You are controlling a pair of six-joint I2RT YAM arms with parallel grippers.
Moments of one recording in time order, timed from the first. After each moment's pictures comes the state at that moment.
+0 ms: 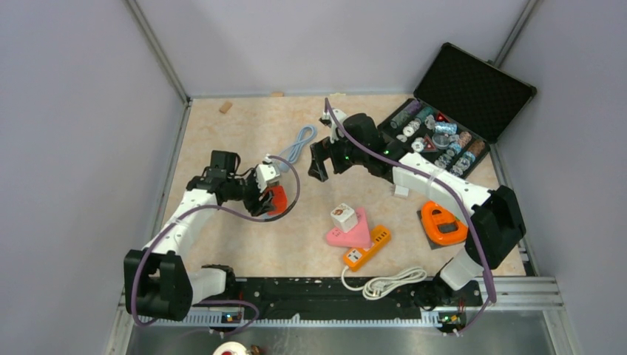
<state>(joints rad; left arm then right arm) -0.12 1.19 0.80 -0.63 0.72 0.83 0.74 1.58 1.32 -0.32 -0.20 0.17</state>
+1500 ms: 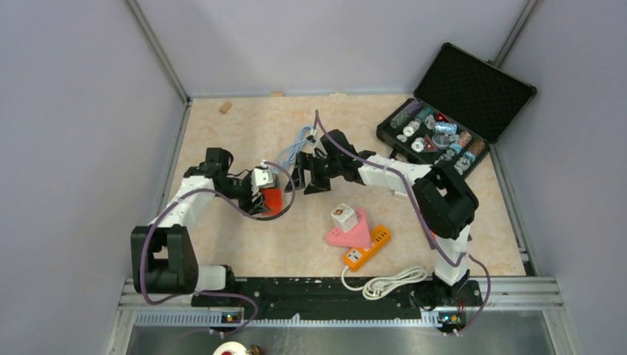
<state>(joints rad) -0.01 1.34 0.85 -0.77 0.85 1.23 0.75 1.92 1.31 -0.10 -0.54 0.73</state>
